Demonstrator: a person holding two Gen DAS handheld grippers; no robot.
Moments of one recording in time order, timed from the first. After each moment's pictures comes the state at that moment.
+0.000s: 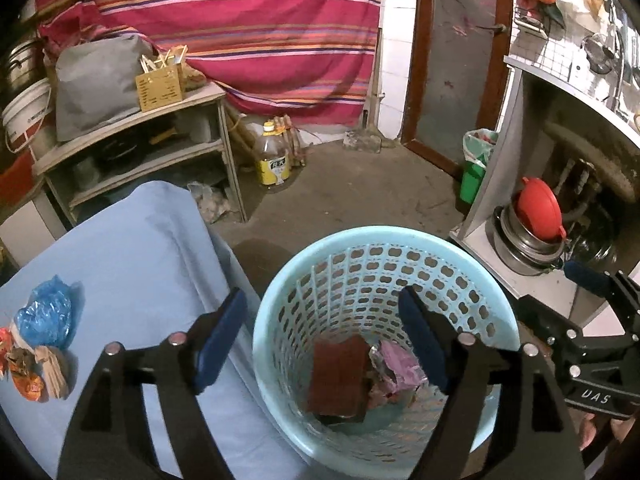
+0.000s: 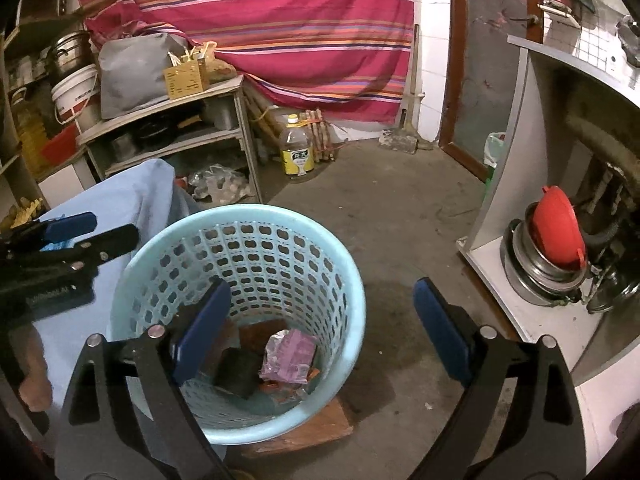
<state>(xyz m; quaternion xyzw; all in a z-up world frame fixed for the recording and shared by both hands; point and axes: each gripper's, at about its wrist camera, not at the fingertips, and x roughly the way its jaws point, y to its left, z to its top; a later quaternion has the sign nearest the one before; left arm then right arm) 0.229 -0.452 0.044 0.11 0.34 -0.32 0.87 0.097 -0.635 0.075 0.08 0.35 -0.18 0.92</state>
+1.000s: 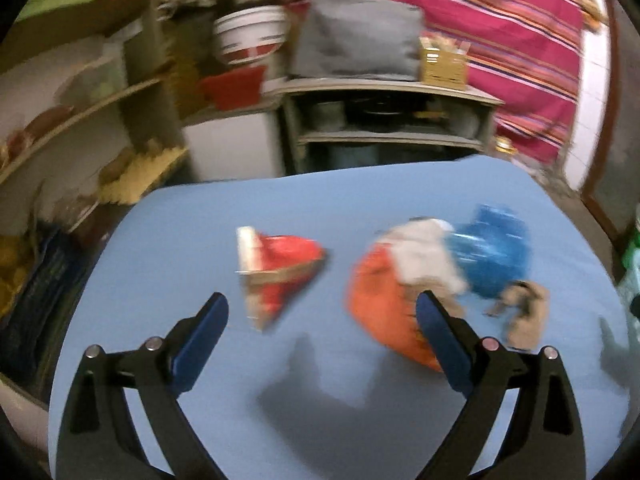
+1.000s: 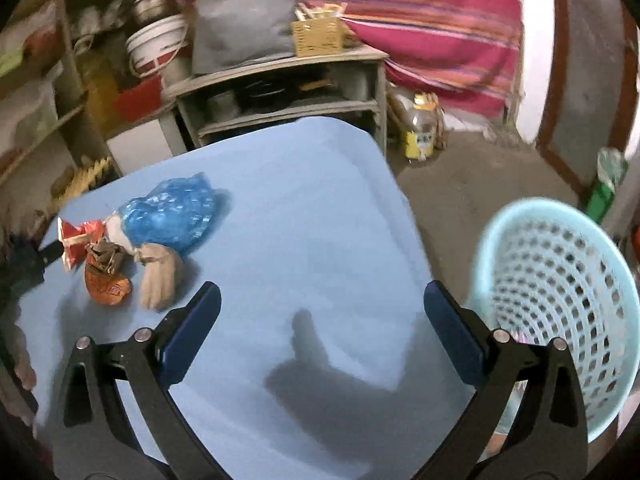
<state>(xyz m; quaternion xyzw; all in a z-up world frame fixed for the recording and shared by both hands) 0.335 -0.030 0.012 0.04 0.35 -0.02 0.94 0.262 -0.353 0.038 0.07 0.38 -0.05 0.92</state>
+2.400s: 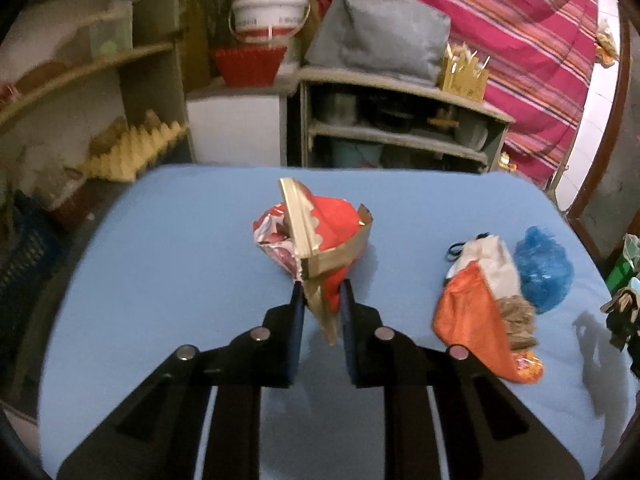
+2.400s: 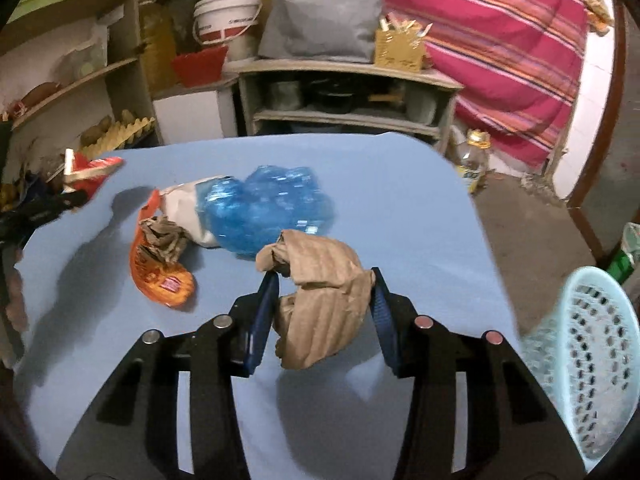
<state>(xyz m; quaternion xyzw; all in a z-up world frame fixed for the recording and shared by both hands) 0.361 0.036 0.012 -0.01 0.35 -0.06 0.93 0.268 -0.294 0.044 -0.02 0.37 0.00 0.93</state>
